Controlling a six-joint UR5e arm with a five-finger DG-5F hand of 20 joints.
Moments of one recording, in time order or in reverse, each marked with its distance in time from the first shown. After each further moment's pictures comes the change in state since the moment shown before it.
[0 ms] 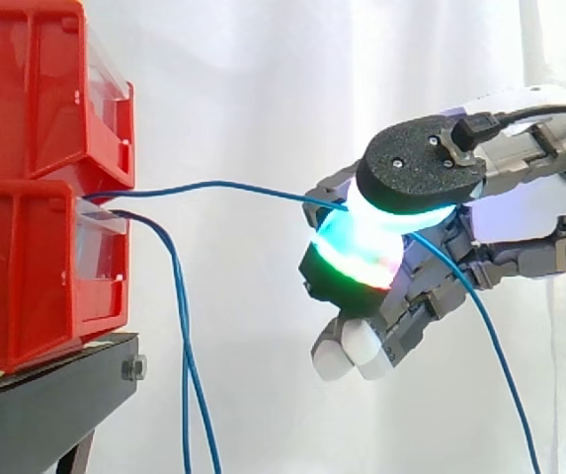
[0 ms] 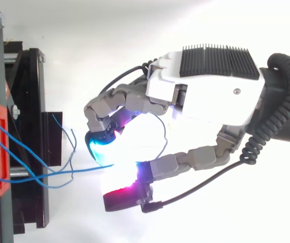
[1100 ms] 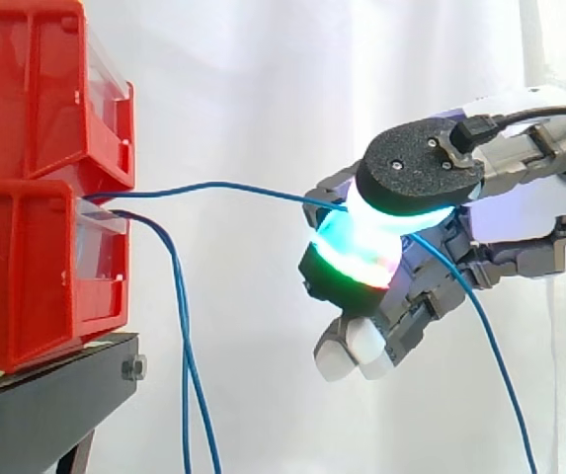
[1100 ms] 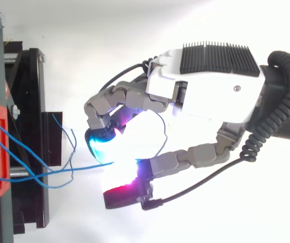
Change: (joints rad) arm -0.003 0.000 0.001 -0.001 0.000 0.000
